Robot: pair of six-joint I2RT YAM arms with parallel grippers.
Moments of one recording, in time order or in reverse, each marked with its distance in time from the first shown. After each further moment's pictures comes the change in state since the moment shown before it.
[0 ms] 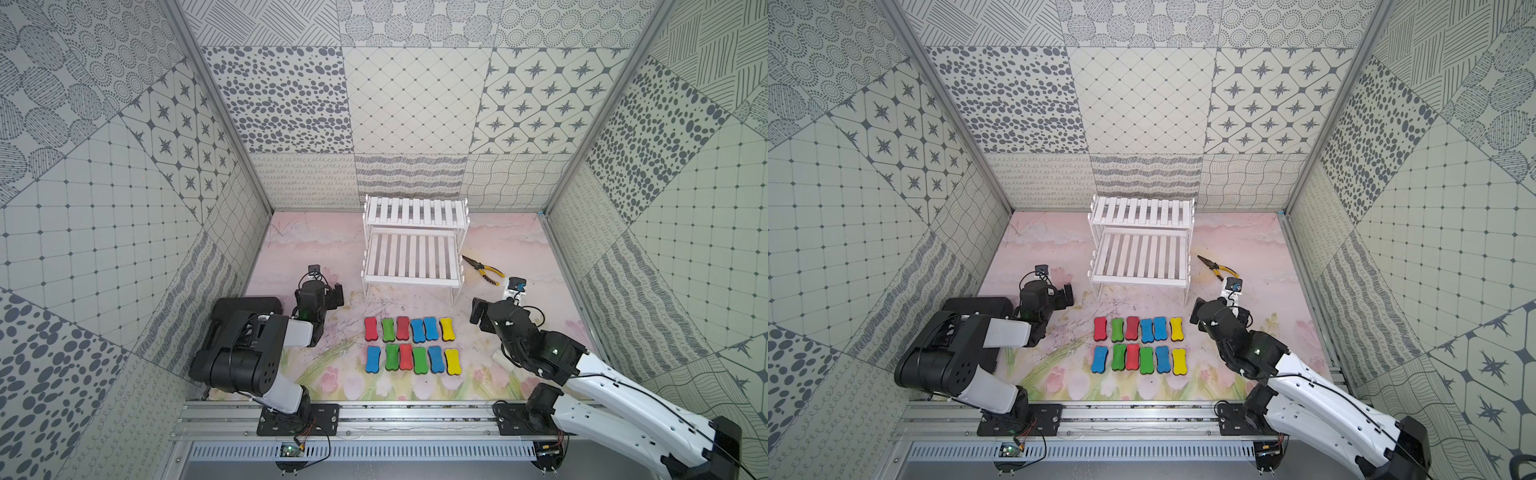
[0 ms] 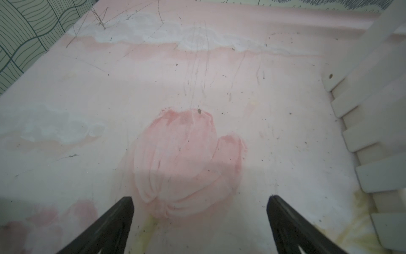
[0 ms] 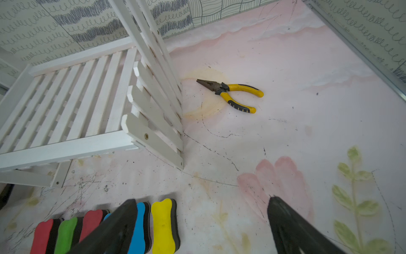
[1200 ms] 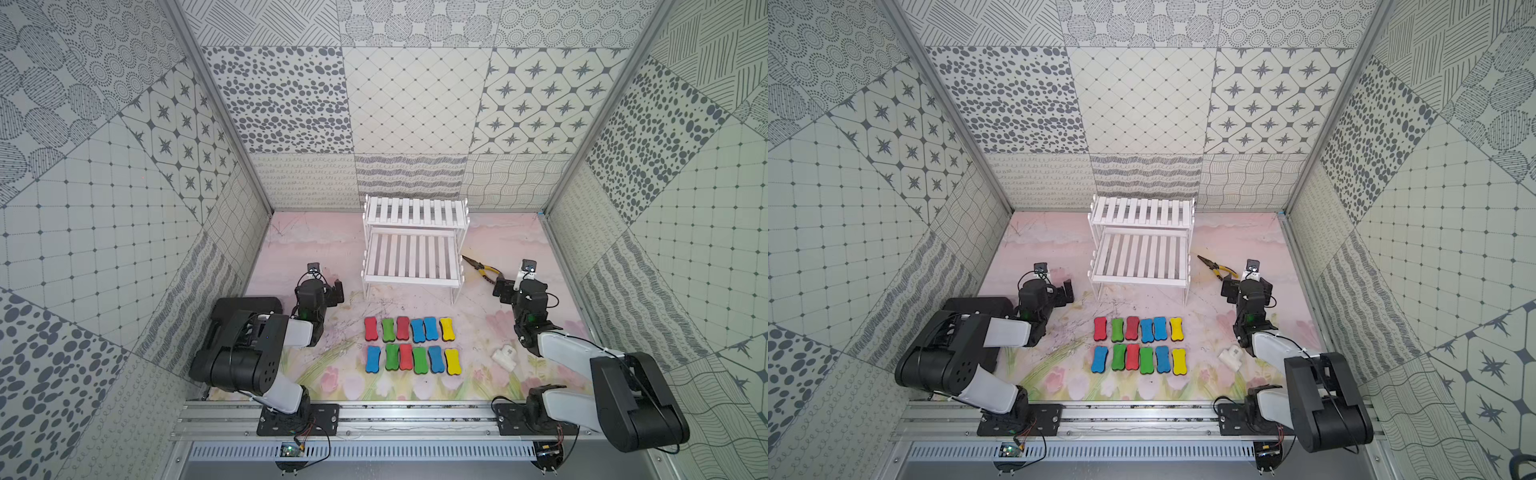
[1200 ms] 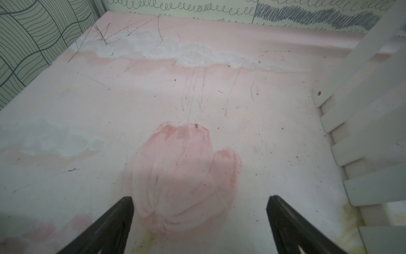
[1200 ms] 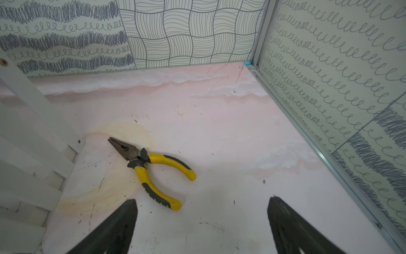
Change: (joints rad) left arm 0.003 0.002 0.002 0.035 0.008 0.000; right arm -0.655 0.460 -0.303 1.153 -0.319 -0.671
